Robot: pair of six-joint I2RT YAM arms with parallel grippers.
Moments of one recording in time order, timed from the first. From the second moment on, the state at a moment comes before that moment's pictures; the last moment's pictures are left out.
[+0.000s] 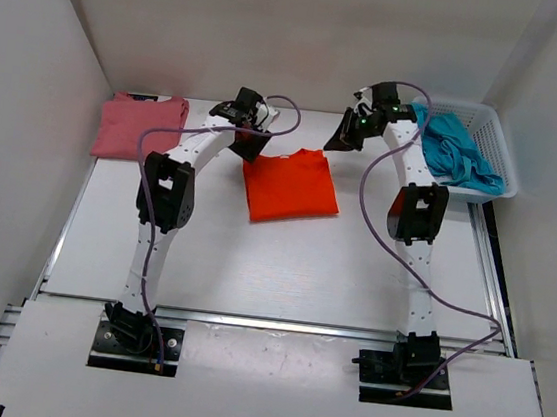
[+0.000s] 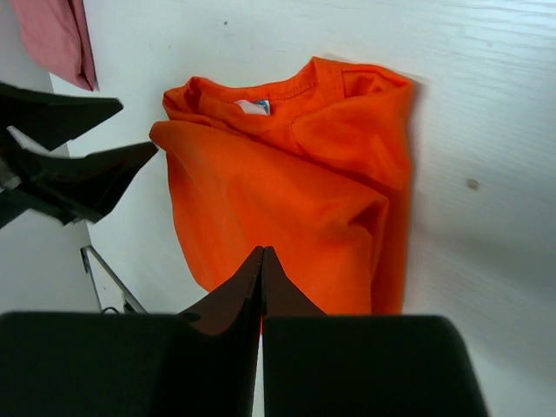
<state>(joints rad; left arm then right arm) -0.35 2.38 2.14 -0.76 -0.04 0.23 0.19 2.61 2.62 -1.00 -0.68 0.39</state>
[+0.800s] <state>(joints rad) -0.33 2.12 1.60 -0.66 0.35 -0.08 0.23 2.59 2.73 -1.36 -0.28 0.28</state>
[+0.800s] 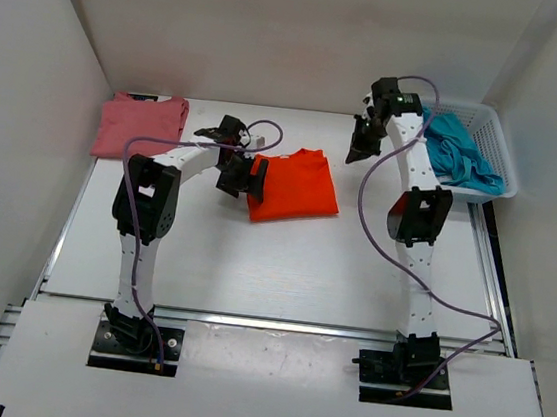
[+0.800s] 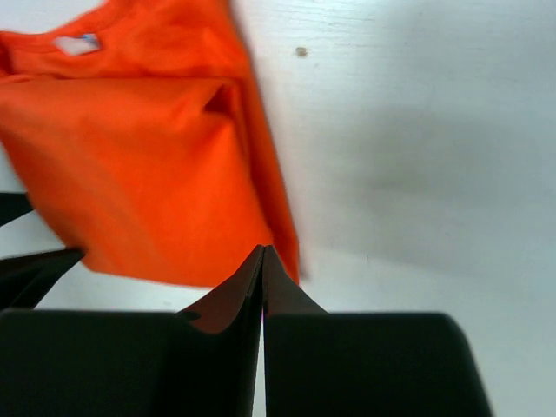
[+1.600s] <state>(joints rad) -0.28 2.21 1.67 -0.53 0.52 -0.35 0.20 2.70 2.74 -1.38 -0.25 0.32</state>
